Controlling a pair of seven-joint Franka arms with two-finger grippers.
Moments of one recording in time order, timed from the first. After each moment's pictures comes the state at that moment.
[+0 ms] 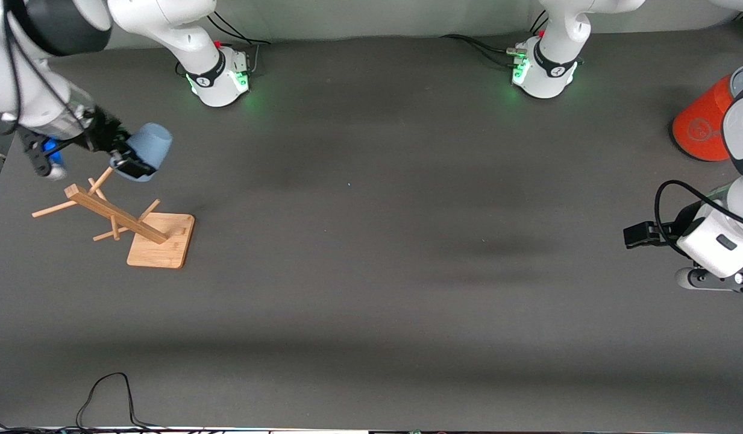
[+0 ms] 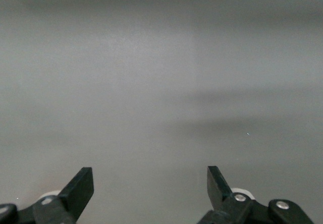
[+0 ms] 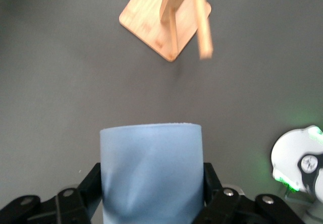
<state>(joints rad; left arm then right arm) -0.13 0.38 0.09 -1.25 0.02 1.57 0.00 0.35 -0.24 -0.17 -2.04 0.01 1.70 1.22</state>
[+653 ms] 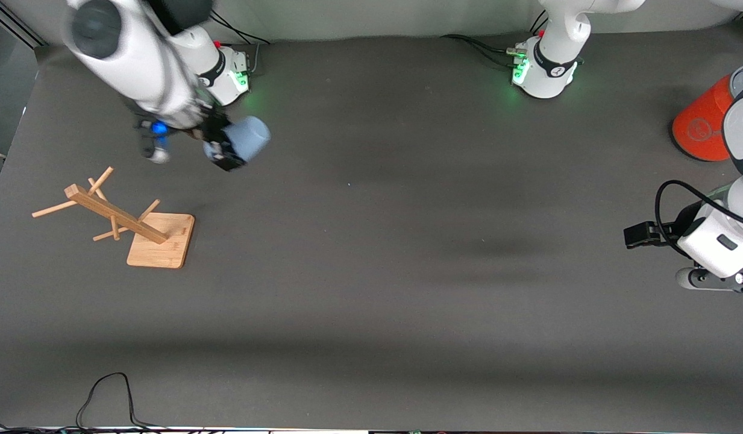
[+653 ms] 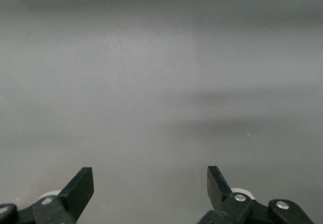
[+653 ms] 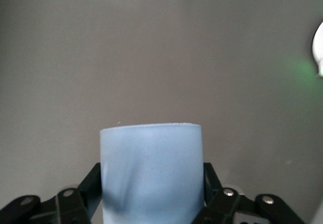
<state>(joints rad) -0.13 0.38 0.09 -1.25 0.02 1.57 0.00 0.70 0.03 -0.17 -1.80 0.09 1.73 1.84</state>
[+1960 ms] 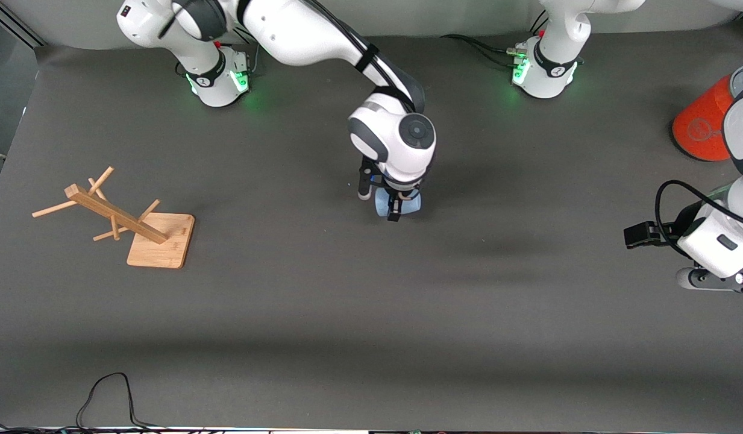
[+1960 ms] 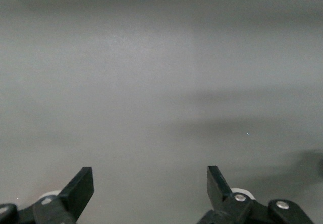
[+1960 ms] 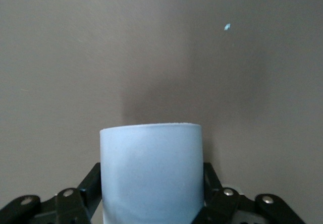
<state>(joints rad) -0.13 0.38 0.09 -1.25 0.02 1.57 0.00 1.03 0.92 -0.17 -1.22 0.04 2.01 2.61</state>
